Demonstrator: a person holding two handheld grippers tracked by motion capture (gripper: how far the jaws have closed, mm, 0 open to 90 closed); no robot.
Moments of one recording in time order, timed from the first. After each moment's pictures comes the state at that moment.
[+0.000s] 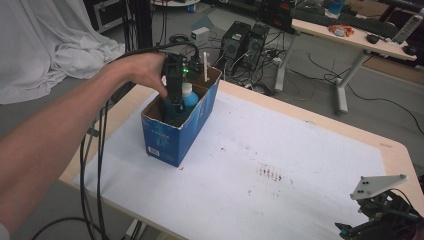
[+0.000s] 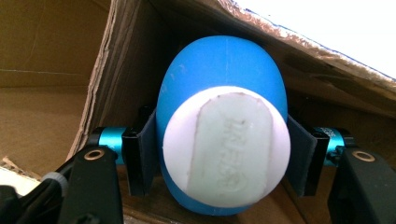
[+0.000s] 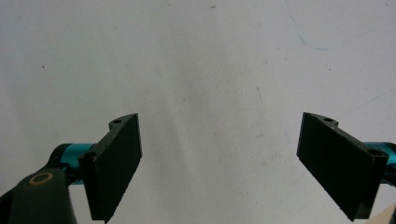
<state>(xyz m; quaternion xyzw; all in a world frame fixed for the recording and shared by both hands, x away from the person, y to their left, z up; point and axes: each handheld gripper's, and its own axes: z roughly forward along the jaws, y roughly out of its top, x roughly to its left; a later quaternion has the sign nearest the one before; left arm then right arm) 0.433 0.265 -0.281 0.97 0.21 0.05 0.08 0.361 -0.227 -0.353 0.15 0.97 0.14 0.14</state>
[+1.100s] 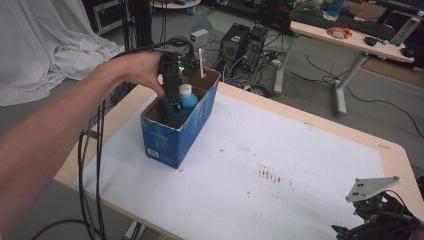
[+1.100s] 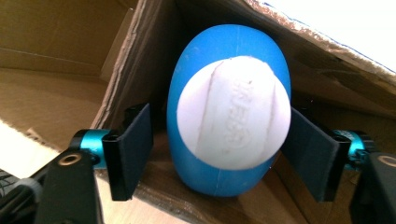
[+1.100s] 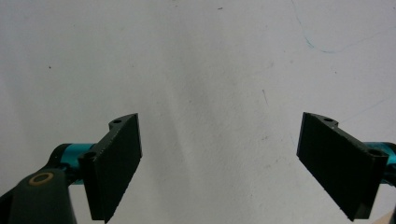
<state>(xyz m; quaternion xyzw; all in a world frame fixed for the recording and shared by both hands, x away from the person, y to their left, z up) 0.430 0.273 -0.273 0.96 0.25 0.07 0.10 0.358 -0.223 -0.354 0.14 0.97 0.13 0.13</state>
